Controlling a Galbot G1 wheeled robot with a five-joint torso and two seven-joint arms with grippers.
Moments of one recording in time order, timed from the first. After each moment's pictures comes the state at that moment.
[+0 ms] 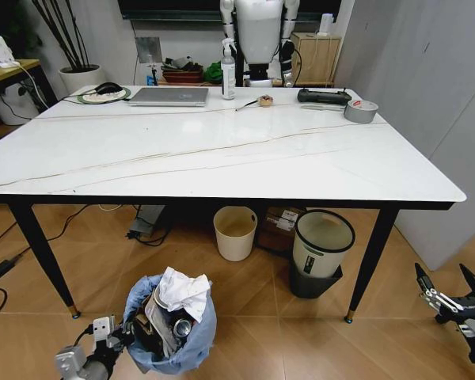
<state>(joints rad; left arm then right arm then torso) 1.83 -1.06 -0.61 -1.98 -0.78 0.14 -0.13 -1.82 1.27 1.10 1.93 0.70 0.32 -0.47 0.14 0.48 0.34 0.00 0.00</state>
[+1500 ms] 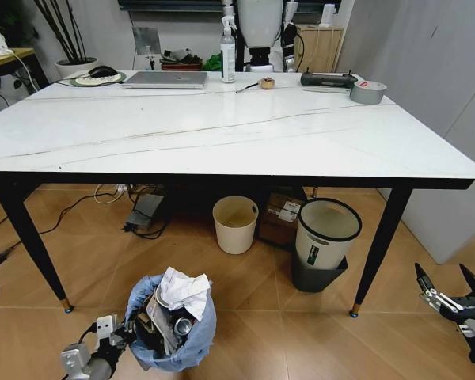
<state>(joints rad) 1.79 -1.07 -0.59 -1.93 -0.77 0.13 -0.11 -1.82 1.27 1.10 1.93 0.70 0.32 -0.47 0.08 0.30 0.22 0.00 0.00</state>
